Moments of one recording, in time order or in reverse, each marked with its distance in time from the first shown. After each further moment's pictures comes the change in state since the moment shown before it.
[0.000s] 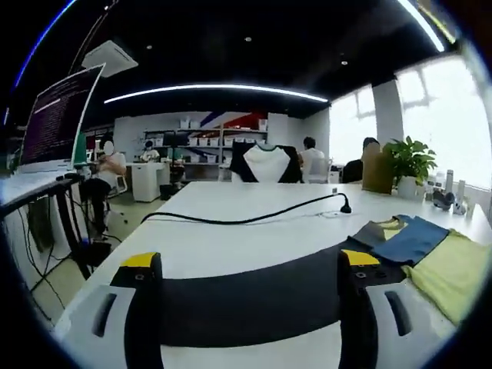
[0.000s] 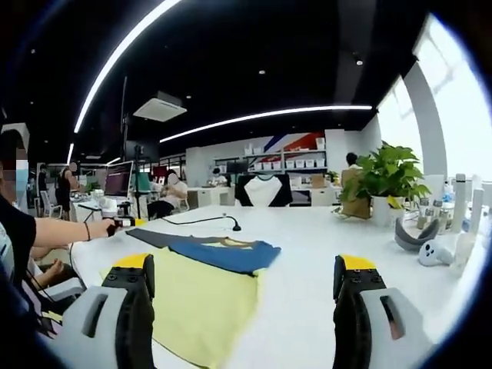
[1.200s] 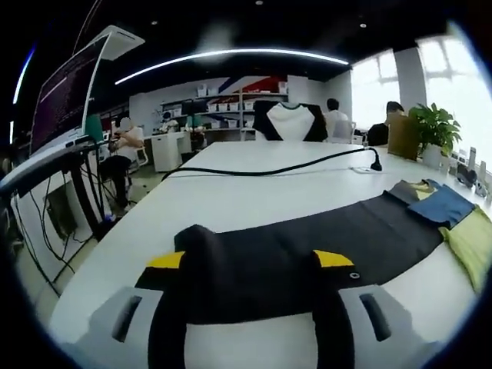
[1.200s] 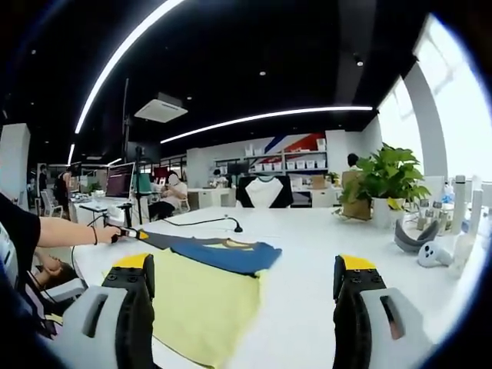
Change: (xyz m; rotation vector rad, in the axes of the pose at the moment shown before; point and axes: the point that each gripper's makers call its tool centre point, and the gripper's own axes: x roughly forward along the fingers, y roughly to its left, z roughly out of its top) left arm 0.002 0.017 -0.045 -0.027 0.145 0.100; right arm -0.007 0.002 0.006 -0.006 -0.006 0.001
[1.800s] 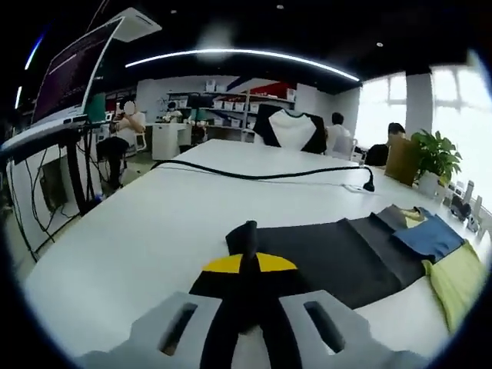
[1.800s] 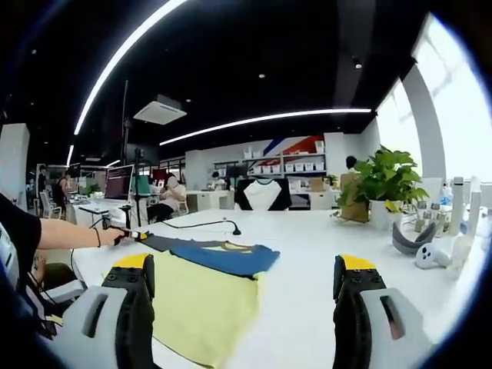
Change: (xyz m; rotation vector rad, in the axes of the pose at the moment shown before) left arm 0.004 -0.030 0.005 -0.175 -0.011 -0.034; right arm -0.005 -0.003 0.006 -0.001 -0.015 -0.009
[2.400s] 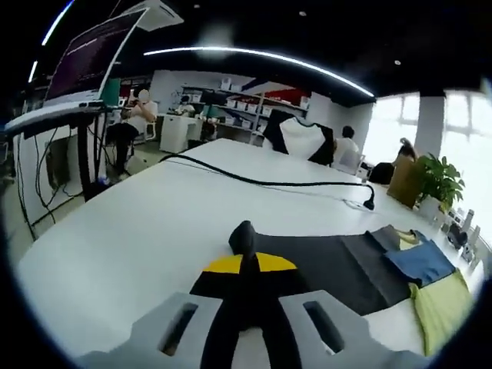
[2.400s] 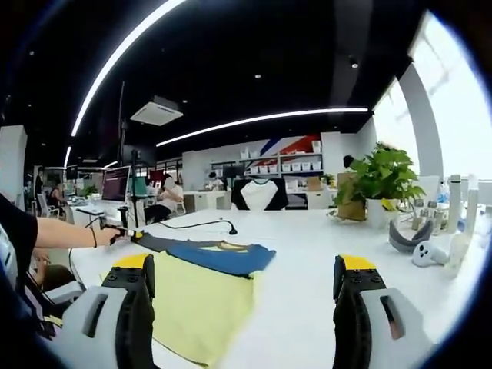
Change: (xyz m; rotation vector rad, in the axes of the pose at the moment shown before) left arm -0.009 -0.001 0.007 -0.118 -0.019 0.031; right arm -0.001 -0.007 -0.004 0.006 0.008 -0.021
